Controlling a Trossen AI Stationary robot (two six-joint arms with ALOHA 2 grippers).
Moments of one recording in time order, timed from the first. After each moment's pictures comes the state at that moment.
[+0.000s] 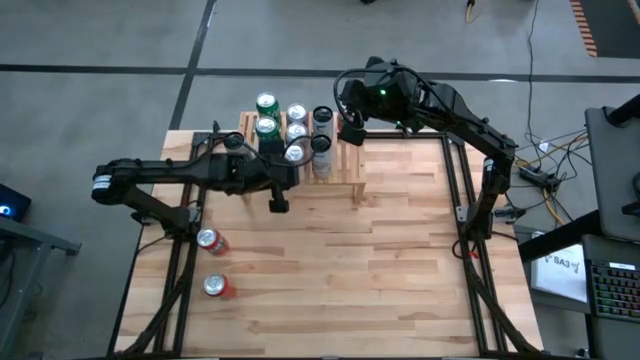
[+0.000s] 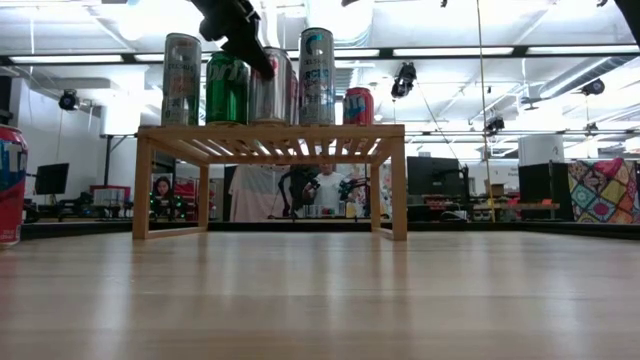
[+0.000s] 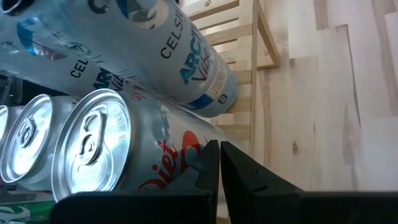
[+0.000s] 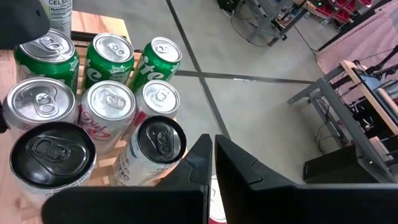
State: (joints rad) left arm 0.07 1.38 1.29 -0.71 -0.44 0.31; right arm -0.30 1.81 2.36 -1.05 0.36 -0.37
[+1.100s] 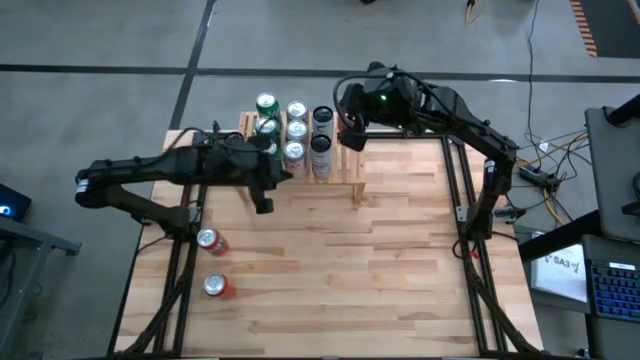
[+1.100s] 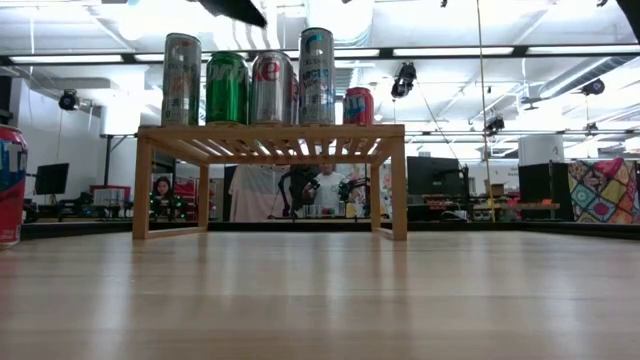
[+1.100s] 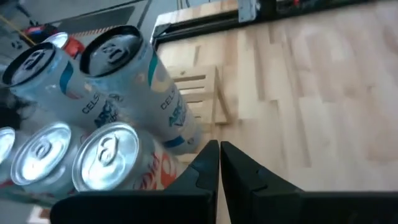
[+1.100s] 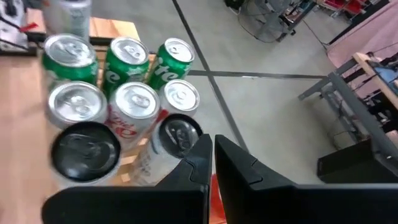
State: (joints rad) left arm 0.08 1.21 1.29 -0.68 -0.20 0.23; right arm -0.27 1.80 2.36 -1.08 0.36 -0.30
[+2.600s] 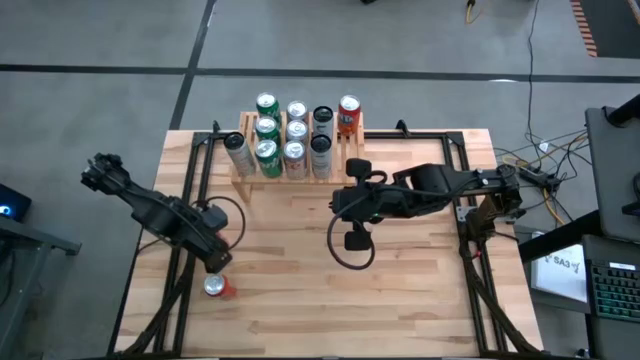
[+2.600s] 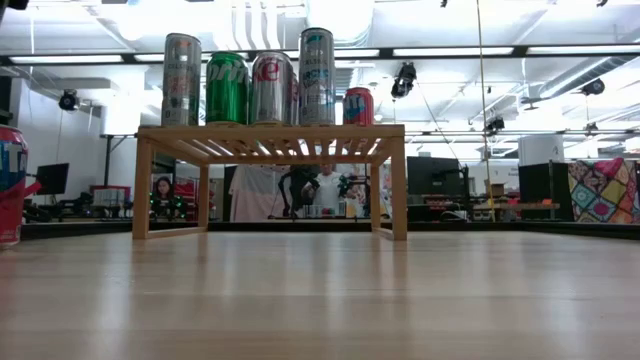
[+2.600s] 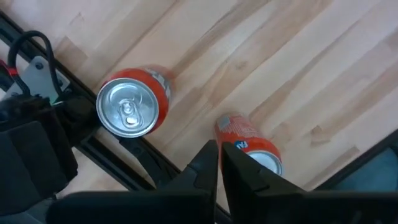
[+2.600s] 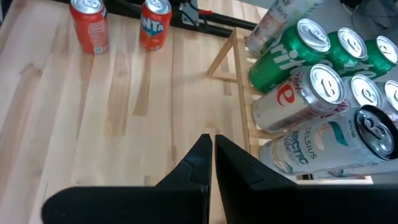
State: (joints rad) left arm -0.56 1.21 1.29 -1.56 -0.04 -1.40; right arm 0.22 1.80 2.18 -1.17 0.37 -0.03
